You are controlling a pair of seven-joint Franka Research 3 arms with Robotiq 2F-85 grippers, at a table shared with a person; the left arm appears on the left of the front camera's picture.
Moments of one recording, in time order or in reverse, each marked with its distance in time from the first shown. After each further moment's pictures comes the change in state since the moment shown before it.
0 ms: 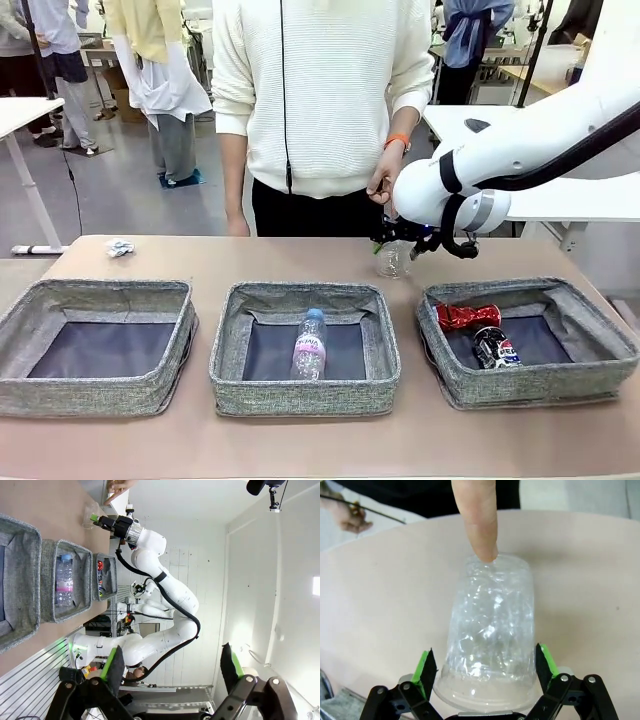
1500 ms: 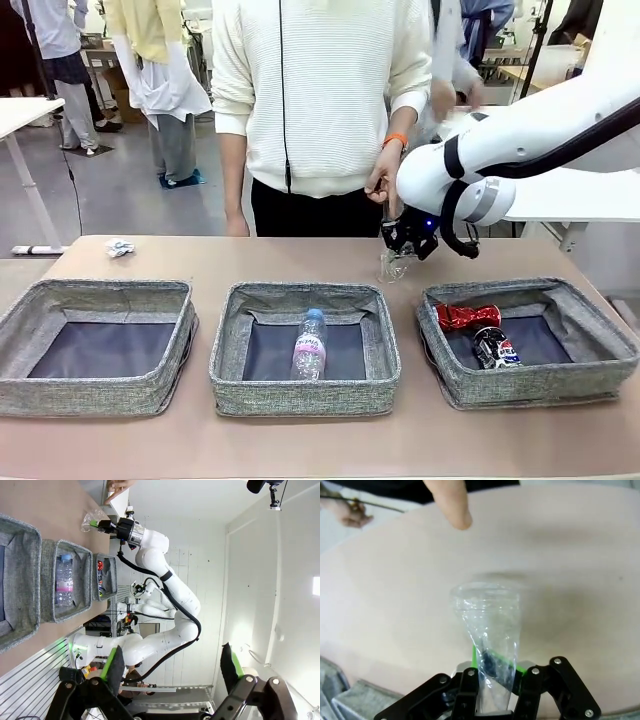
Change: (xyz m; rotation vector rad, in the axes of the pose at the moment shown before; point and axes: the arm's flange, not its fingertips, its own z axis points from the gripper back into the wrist) left arm 0.000 0.000 0.000 0.000 0.000 0.000; right arm -0.002 -0.005 0.016 0.038 0.091 -0.104
